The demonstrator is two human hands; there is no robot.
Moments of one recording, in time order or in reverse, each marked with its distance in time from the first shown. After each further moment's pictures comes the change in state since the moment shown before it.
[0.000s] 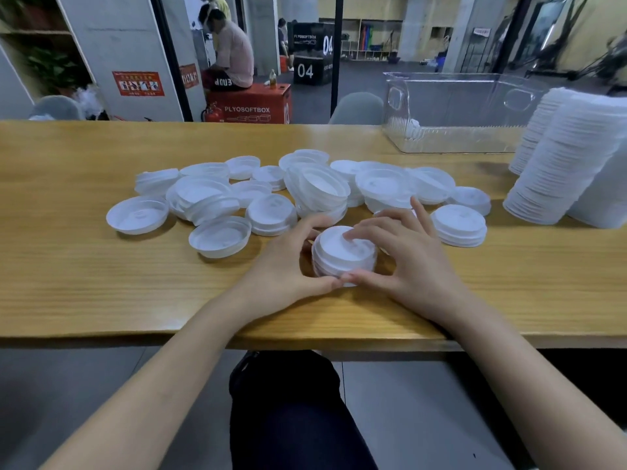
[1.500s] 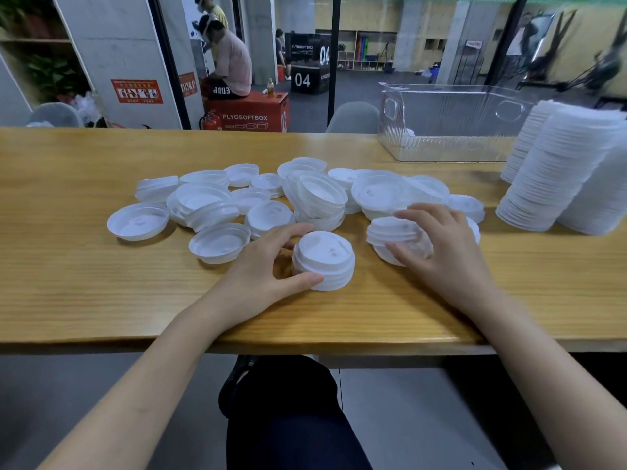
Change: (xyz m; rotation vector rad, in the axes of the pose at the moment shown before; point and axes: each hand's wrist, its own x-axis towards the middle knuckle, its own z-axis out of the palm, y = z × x) left_hand -0.012 -0.009 -0.019 0.001 0.030 -0.006; right_hand -0.007 0.033 -0.020 0.024 0.079 0.332
